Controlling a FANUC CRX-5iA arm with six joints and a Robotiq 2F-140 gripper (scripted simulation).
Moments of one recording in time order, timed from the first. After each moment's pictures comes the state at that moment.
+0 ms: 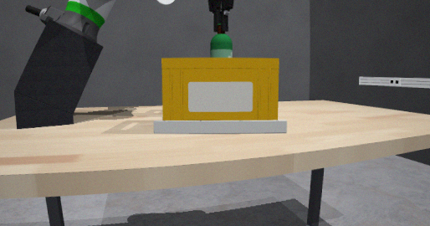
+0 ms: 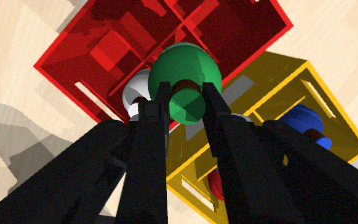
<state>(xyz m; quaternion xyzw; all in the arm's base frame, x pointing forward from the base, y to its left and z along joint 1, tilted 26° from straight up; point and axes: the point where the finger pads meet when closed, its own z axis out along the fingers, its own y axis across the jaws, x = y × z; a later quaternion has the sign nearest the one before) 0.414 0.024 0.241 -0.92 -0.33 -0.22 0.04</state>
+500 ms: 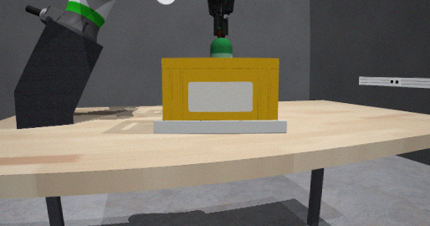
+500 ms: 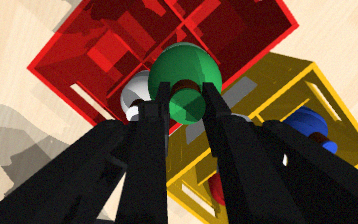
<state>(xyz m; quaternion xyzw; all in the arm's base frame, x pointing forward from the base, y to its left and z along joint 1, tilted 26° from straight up) 0.419 0.027 0.229 -0.92 -0.33 -0.22 0.04</state>
